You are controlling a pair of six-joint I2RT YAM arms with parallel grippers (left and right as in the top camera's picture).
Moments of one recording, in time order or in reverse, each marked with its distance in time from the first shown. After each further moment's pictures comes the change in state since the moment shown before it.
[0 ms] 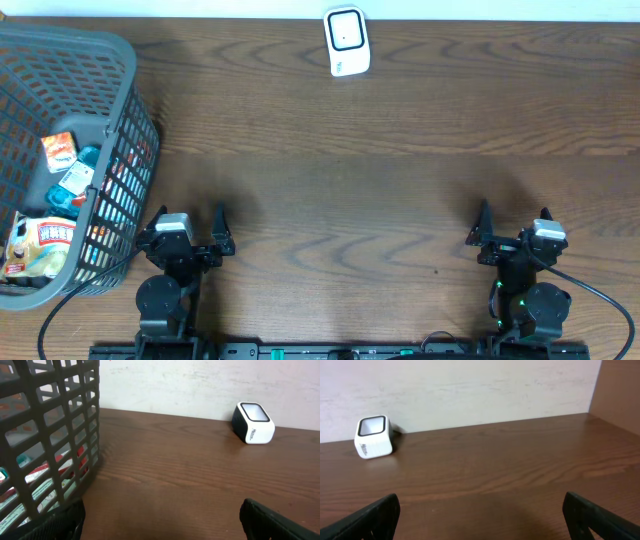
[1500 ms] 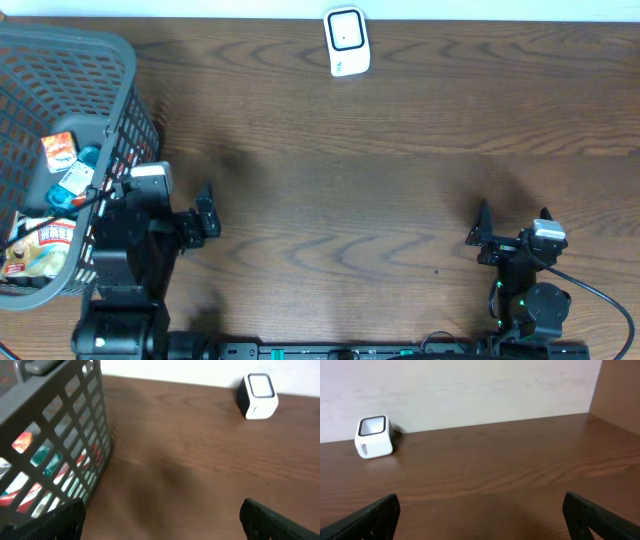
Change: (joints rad) left arm 0.000 0.564 0.735 -0.541 0.000 0.000; right arm 0.000 0.000 -0.001 0.001 0.000 0.000
